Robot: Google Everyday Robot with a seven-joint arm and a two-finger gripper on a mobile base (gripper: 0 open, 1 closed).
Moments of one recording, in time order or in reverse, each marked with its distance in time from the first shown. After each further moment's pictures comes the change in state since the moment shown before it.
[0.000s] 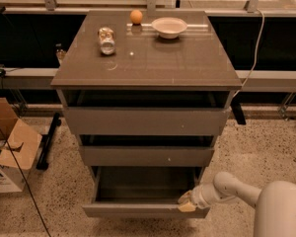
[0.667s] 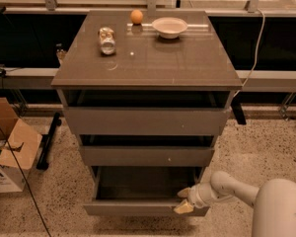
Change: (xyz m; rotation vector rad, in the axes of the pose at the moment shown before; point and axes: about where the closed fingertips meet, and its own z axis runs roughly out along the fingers) arm -0.001 0.003 0.002 0.008 0.014 -0.007
